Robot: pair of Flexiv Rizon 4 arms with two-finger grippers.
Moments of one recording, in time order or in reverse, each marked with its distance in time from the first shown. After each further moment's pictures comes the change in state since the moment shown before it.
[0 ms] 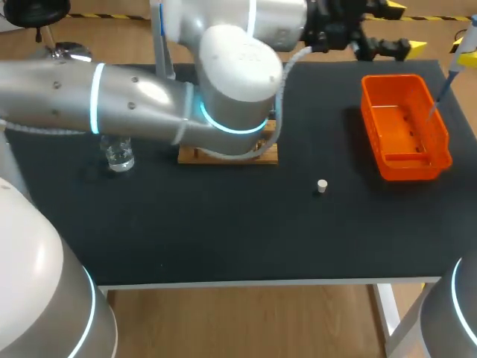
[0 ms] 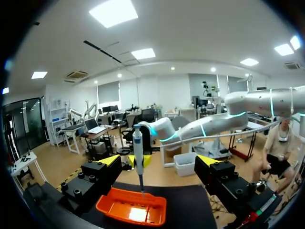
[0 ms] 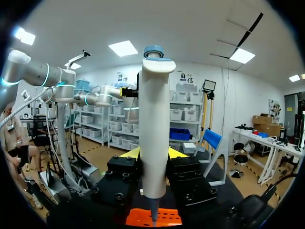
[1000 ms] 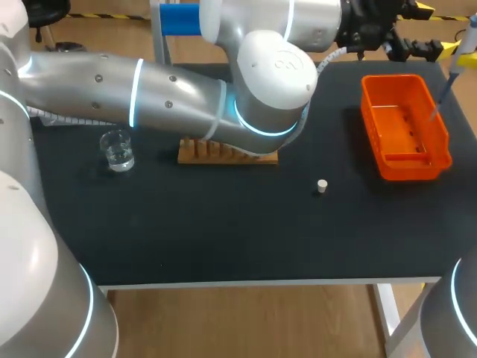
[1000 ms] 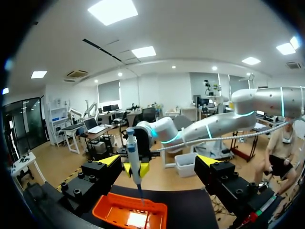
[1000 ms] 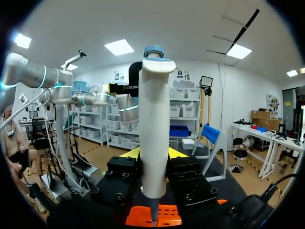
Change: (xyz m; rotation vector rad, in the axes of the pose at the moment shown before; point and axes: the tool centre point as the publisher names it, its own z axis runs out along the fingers) left arm 0.001 -0.003 0.044 -0.008 -0.009 0.000; right arm -0.003 -0.007 -0.004 0.023 -0.021 0.040
